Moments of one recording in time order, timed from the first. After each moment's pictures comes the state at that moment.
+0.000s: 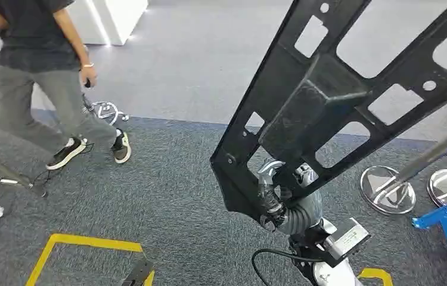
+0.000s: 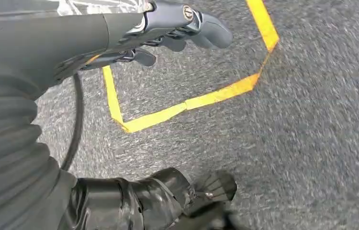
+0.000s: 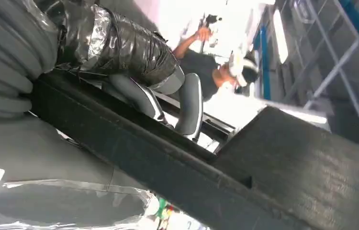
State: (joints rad) left arm -0.19 0.01 -0.91 -0.22 0.50 0.35 -0.13; right arm -0.13 -0.10 0.51 -1.95 -0.06 -0.37 -0.31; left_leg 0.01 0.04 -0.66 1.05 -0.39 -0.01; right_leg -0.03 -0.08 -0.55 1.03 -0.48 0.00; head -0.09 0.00
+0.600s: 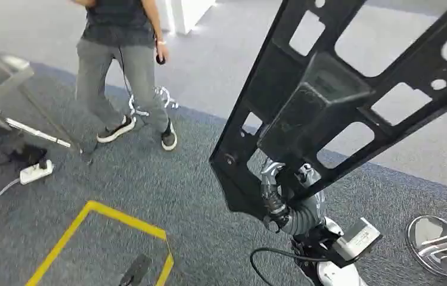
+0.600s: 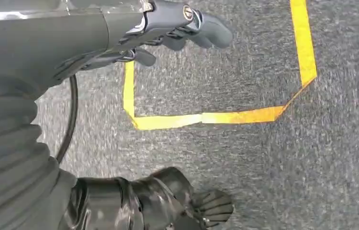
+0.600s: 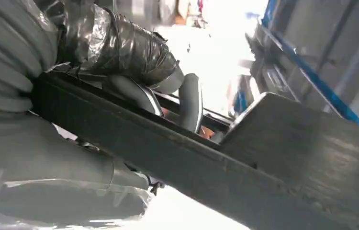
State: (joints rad) left arm -0.19 0.00 -0.91 -0.22 0.52 0.39 -0.14; right arm -0.15 -0.10 0.51 -1.94 -0.14 -0.32 -0.33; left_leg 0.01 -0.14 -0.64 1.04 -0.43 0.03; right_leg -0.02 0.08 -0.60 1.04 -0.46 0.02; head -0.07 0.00
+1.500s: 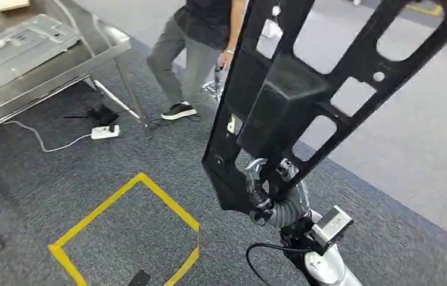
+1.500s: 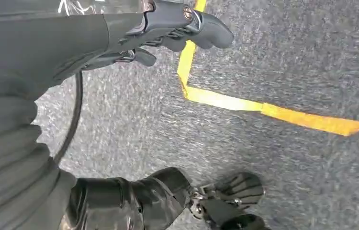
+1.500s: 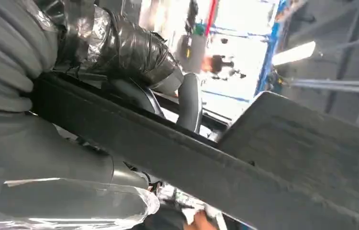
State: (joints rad) left arm -0.13 0.02 -0.91 -0.22 0.49 0.33 -0.12; right arm -0.19 -0.07 0.53 -1.85 -0.10 -0.34 -0.33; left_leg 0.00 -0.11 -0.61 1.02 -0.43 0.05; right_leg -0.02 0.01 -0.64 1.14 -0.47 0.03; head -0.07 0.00
